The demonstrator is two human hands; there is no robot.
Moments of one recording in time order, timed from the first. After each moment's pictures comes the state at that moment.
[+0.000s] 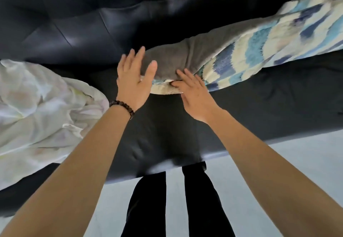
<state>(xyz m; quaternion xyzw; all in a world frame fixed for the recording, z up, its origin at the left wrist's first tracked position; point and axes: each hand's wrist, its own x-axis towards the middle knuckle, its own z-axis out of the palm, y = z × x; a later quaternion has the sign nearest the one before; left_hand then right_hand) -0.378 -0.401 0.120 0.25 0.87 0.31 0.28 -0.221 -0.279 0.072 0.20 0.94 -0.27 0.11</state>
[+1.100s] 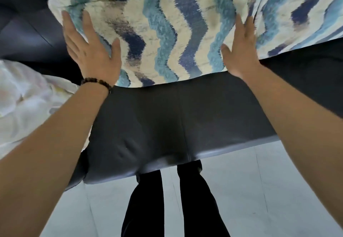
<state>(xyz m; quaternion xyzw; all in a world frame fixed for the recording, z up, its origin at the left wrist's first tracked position) -0.391 -0.370 0.095 0.26 0.95 0.15 -0.01 -0.166 -0.125 0.087 0.47 0.83 -0.29 0.06</state>
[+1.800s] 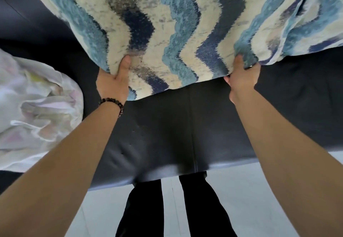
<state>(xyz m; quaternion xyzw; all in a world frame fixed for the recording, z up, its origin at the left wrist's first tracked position) -0.373 -0.410 -0.057 -0.04 0.90 0.40 0.19 -0.180 -0.172 -0.064 0.72 0.39 -0.54 -0.20</state>
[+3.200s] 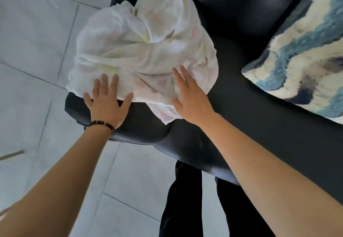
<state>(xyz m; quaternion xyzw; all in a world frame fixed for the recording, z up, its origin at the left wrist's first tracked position) -0.423 -0.830 0.031 0.00 0.98 -0.04 0.19 -0.383 -0.581 -0.008 -0.01 0.93 -0.35 0.15</state>
